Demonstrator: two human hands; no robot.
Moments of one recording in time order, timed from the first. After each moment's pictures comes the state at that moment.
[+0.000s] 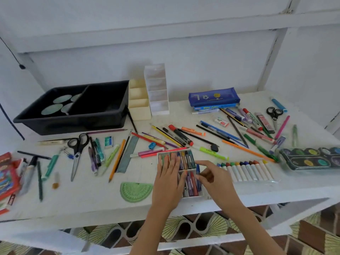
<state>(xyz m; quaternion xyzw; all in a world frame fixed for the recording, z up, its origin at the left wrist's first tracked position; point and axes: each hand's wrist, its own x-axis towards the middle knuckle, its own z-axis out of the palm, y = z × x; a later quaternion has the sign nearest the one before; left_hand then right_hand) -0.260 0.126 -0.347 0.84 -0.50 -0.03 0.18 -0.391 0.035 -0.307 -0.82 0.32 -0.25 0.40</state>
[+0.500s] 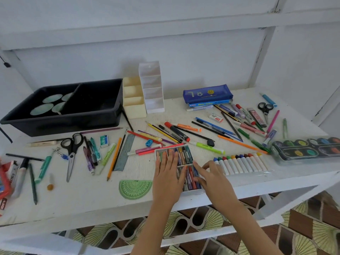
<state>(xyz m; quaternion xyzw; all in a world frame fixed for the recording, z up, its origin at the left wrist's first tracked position) -0.263 0.124 -0.350 0.85 -0.49 -0.02 0.17 -0.396 0.047 -0.332 -0.92 0.33 -0.15 0.12</state>
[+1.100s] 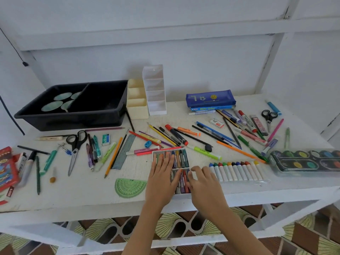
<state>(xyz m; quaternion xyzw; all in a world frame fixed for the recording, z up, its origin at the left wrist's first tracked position) -0.265 0.123 -0.345 0.86 -0.48 -0.03 0.17 -0.397 0.049 -0.323 -0.95 0.27 -0.14 0.00</state>
